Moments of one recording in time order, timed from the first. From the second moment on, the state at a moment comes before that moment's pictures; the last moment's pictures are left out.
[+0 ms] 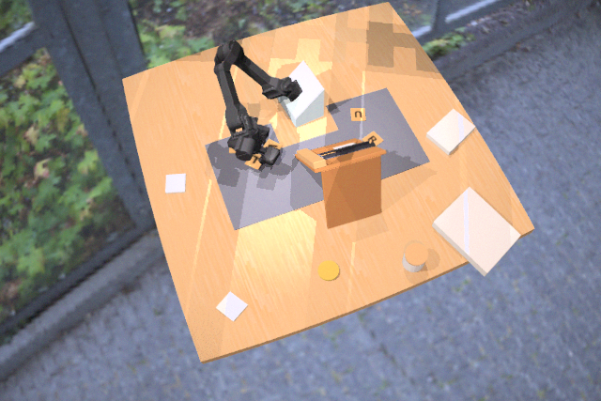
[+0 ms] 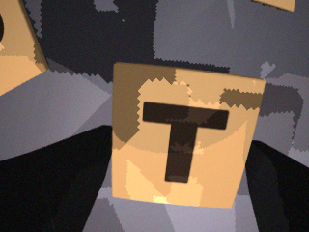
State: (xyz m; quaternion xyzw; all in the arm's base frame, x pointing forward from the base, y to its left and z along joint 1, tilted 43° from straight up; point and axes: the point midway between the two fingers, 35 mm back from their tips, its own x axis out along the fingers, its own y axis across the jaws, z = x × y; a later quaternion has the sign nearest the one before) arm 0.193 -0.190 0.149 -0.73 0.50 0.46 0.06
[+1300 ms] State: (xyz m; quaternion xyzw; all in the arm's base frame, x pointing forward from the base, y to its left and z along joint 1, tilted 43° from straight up) arm 0.320 -0.110 0.221 -0.85 0.40 0.23 0.25
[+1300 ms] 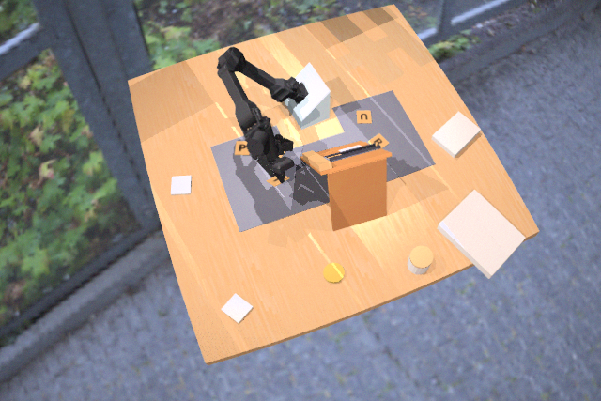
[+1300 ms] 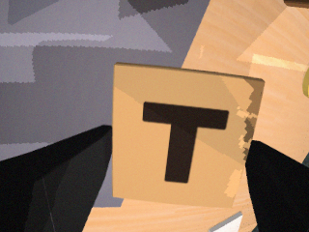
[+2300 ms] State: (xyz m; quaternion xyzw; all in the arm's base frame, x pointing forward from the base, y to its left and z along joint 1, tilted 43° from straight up) arm 0.404 0.073 0.305 -0.79 0.14 0.12 0.59
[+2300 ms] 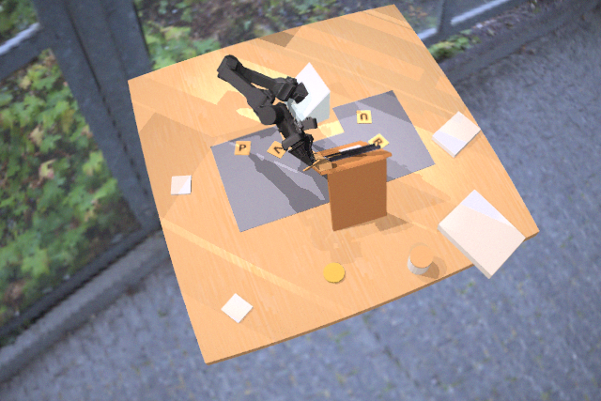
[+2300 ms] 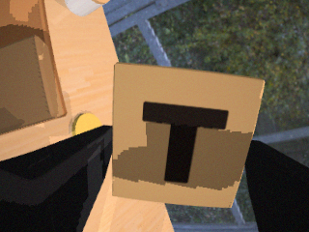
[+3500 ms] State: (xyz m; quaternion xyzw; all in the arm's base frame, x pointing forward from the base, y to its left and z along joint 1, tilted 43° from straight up) arm 0.402 0.219 0.152 -0.54 0.29 0.16 0.78
